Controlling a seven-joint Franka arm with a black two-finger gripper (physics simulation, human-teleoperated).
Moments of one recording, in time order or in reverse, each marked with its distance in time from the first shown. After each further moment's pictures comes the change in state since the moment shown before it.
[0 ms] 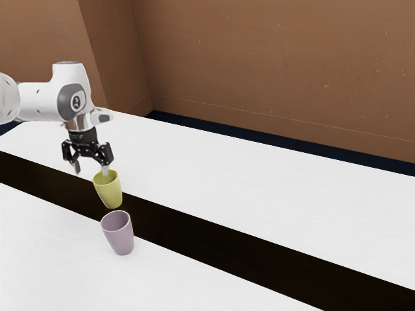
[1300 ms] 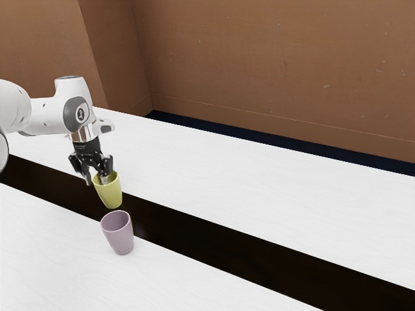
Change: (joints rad) arm 0.025 0.113 0.002 0.044 -0.065 0.071 0.103
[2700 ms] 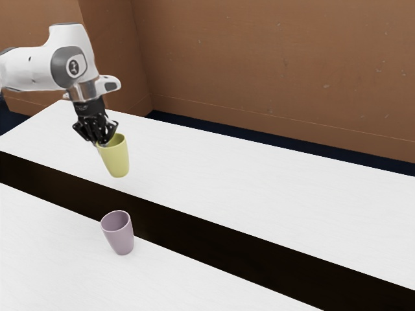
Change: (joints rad) arm -0.122 -0.344 -0.035 -0.069 0.018 -0.242 -0.188
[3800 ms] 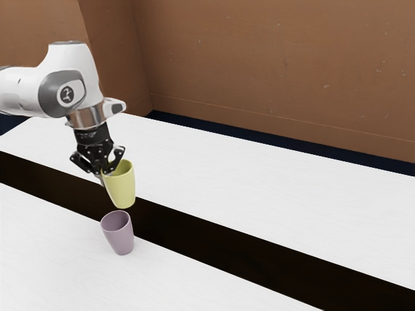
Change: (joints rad) arm -0.084 -0.317 -0.057 -0.408 0.024 0.115 -0.482
